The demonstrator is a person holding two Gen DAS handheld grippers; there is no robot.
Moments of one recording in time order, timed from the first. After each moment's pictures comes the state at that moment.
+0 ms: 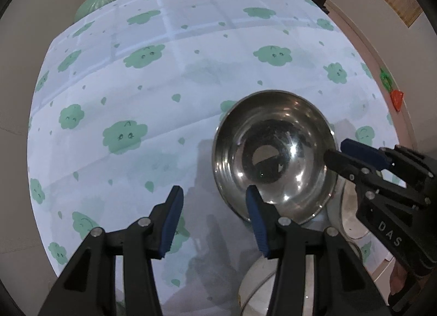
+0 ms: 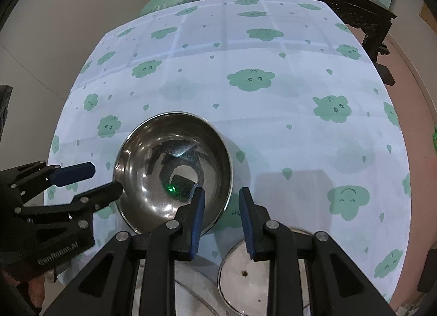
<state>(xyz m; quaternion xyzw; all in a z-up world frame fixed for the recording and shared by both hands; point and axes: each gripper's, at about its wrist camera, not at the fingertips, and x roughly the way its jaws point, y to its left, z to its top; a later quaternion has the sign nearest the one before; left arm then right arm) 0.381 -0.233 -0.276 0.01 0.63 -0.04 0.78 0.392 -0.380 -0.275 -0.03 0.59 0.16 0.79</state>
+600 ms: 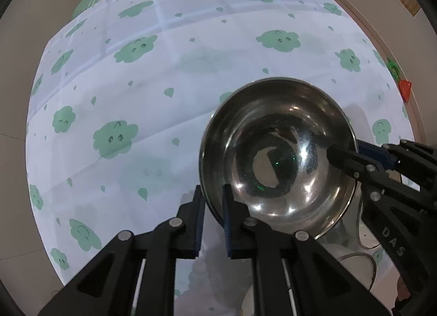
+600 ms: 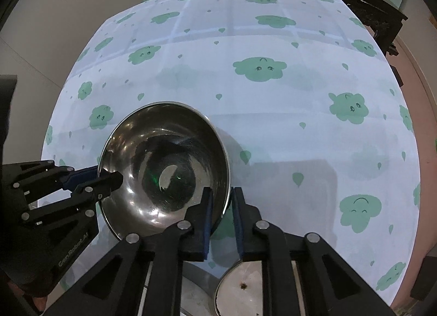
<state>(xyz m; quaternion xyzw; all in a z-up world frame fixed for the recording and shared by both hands) 0.391 -0.245 -0.296 0.03 0.64 -0.02 0.76 0.404 -0.374 -0.296 -0.04 0.61 0.18 0.77</state>
